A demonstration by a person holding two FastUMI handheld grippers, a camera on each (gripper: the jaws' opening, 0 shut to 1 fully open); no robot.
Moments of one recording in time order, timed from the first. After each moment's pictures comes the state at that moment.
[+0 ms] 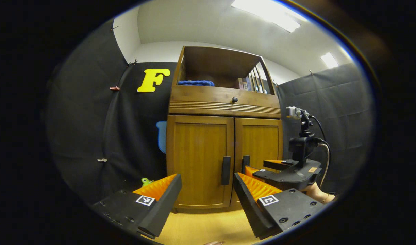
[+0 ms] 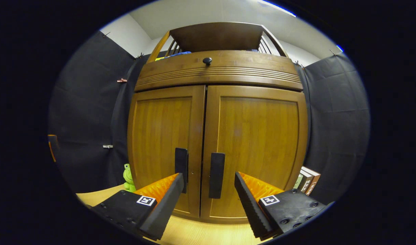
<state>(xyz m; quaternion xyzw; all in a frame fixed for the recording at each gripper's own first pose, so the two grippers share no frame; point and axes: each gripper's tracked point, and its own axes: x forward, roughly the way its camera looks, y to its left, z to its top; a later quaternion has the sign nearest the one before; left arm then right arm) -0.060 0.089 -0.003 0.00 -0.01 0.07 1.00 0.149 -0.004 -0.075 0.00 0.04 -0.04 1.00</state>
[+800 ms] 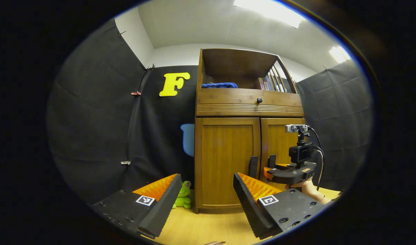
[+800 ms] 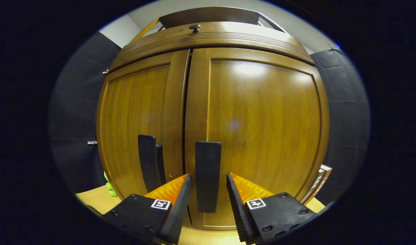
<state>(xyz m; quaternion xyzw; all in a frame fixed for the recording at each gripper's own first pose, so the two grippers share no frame) -0.077 0.133 -0.006 0.01 -0.01 0.16 0.99 0.230 -0.031 -0.132 0.00 0.08 -0.08 0.99</state>
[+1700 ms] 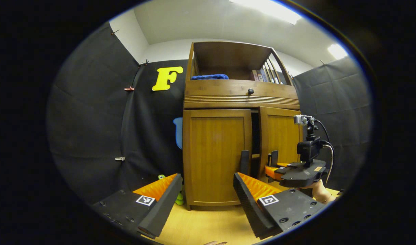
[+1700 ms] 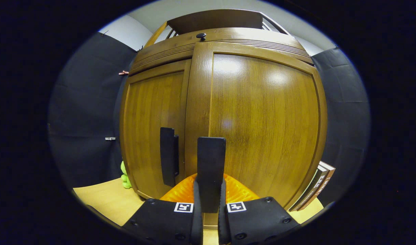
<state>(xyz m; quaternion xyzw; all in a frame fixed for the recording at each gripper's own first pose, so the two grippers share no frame) -0.043 0.087 -0.019 0.01 0.01 0.14 0.99 0.171 -0.022 -0.123 0.01 0.09 0.01 1.00</state>
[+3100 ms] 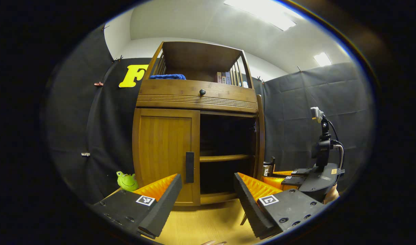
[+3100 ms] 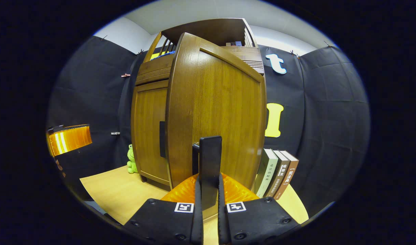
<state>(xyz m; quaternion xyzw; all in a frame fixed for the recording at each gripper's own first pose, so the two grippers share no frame) -0.015 -0.048 -0.024 -0.02 0.01 0.00 1.00 0.013 -0.110 -0.092 0.00 0.10 -0.02 0.99</state>
